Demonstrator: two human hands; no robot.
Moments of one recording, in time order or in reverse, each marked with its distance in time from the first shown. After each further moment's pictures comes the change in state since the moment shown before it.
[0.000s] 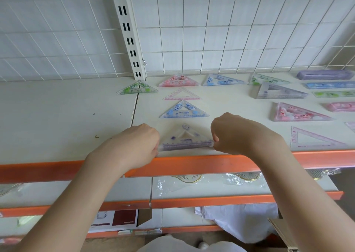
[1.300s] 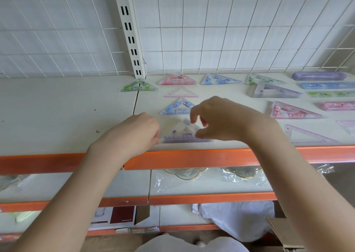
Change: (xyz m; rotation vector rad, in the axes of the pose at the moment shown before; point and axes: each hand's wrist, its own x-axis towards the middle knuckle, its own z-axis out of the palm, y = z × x) left_hand -0.001 0.002 -0.007 -0.062 0.078 -0.022; right_hand 0.000 -0.009 -0.020 0.043 0.158 -0.207
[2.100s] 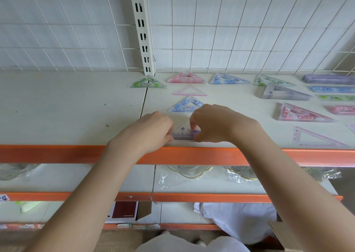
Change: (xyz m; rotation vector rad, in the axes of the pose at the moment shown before) left_hand 0.003 0.002 0.011 -0.126 0.071 0.046; right_hand 0.024 -0.020 0.019 -0.153 -0.081 -0.024
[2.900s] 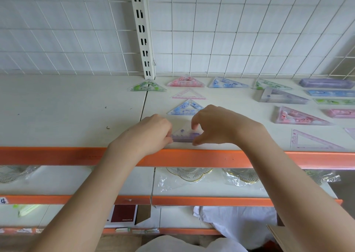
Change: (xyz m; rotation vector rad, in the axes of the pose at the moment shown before) left_hand -0.001 -0.001 0.002 -0.032 0.019 -0.013; right_hand -0.006 0.008 -0.001 0.138 0.012 -0.011
